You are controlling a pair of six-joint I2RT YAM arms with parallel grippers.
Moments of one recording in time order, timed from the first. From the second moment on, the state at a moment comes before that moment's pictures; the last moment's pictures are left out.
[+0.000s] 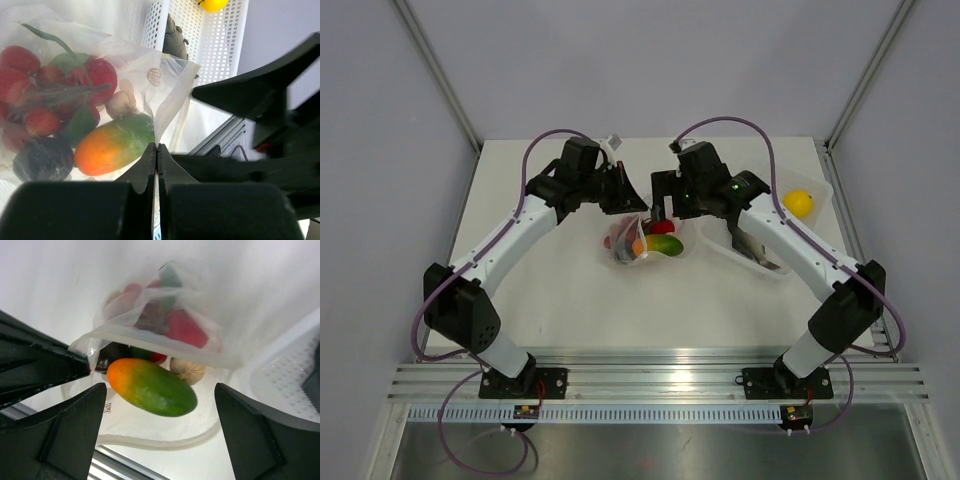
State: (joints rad) left arm -0.48 1.57 1.45 -0.53 0.46 -0.67; right arm 0.66 1.63 1.58 -0.74 0.02 0.39
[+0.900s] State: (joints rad) left arm -0.48 1.57 1.45 -0.55 0.45 -0.64; right arm -0.04 1.95 1.70 -0.79 0.41 0.23
